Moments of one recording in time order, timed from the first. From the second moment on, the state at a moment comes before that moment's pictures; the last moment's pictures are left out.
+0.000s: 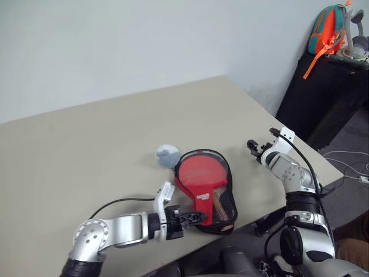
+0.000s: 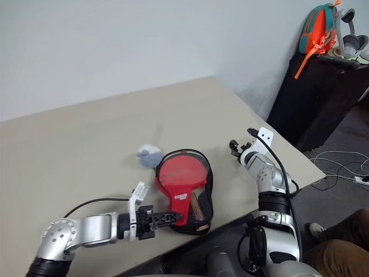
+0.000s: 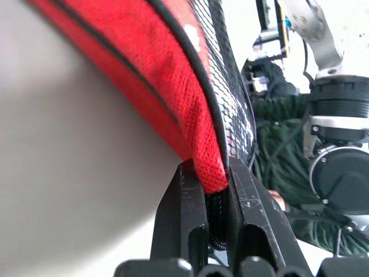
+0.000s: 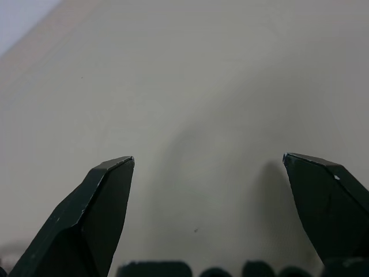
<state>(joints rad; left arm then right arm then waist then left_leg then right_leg) 0.03 0.55 -0.02 -0.29 -1.85 1.17 0.22 -0.59 -0.15 -0.34 0.38 0.42 0.69 0.00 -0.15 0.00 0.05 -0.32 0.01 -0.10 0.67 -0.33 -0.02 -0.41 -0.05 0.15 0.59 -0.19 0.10</state>
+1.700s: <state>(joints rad) -0.32 0.50 -0.16 -0.05 -0.78 0.81 -0.65 -0.61 -0.15 -0.29 0.33 0.42 0.71 0.10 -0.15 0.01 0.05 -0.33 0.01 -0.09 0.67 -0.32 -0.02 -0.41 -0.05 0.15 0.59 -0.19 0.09</state>
